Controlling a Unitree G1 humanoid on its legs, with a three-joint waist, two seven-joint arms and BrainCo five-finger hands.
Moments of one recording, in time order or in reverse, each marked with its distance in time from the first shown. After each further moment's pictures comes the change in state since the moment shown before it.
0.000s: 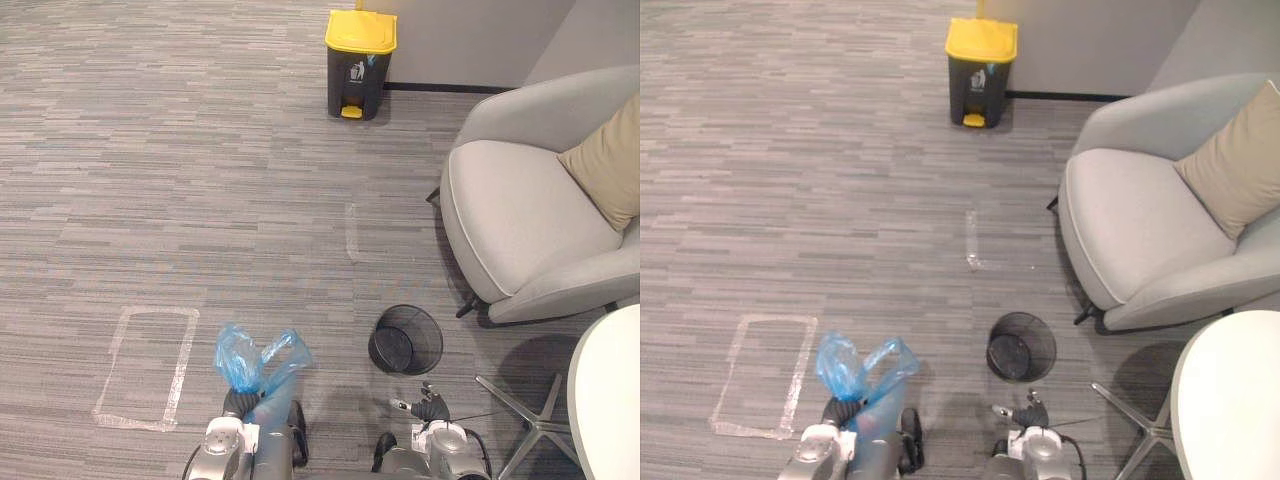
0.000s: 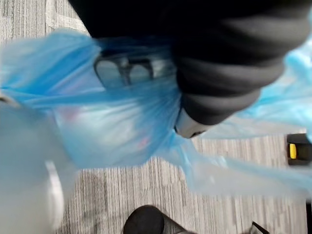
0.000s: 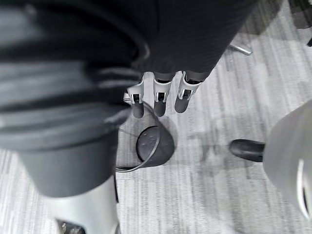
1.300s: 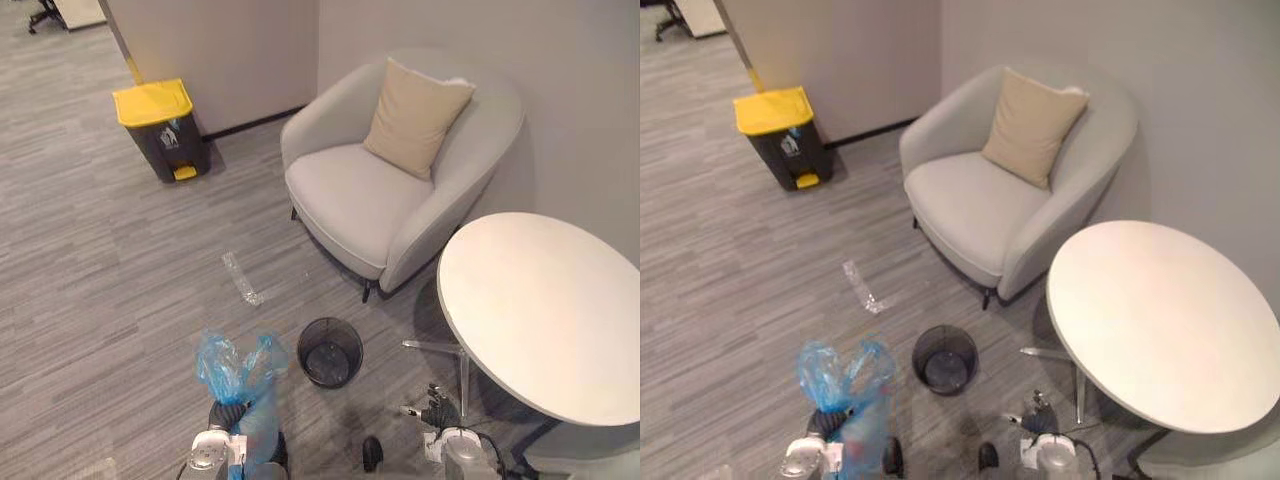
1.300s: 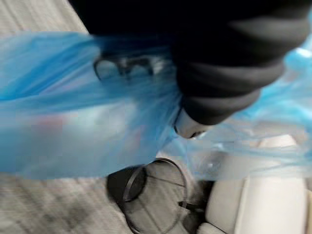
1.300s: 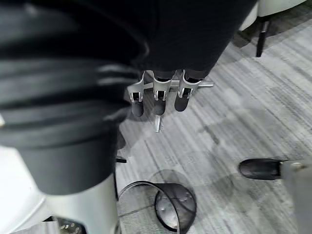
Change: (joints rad) left arm 0.050 0.003 0.114 -0.026 0.015 -0.011 -0.004; right arm 0.043 -0.042 0.019 -0.051 -0.008 -0.020 0.066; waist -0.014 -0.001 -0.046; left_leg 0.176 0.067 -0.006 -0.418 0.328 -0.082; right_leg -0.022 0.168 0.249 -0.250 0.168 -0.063
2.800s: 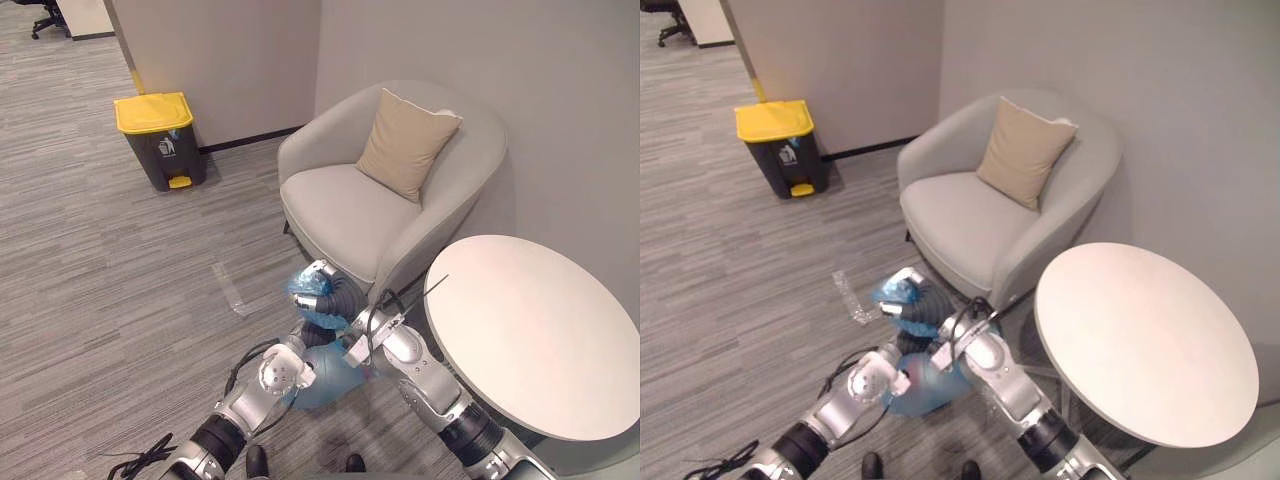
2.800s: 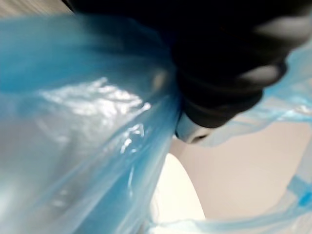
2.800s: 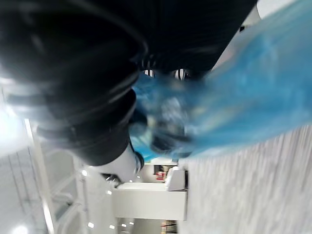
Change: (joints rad) left arm -0.279 0.094 -0.540 -0.367 0.219 -0.082 -0.005; right arm -0.224 -0.161 0.655 -0.915 0.263 -0.084 0.231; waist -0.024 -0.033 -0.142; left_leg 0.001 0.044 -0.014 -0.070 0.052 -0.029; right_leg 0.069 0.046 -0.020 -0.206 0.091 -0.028
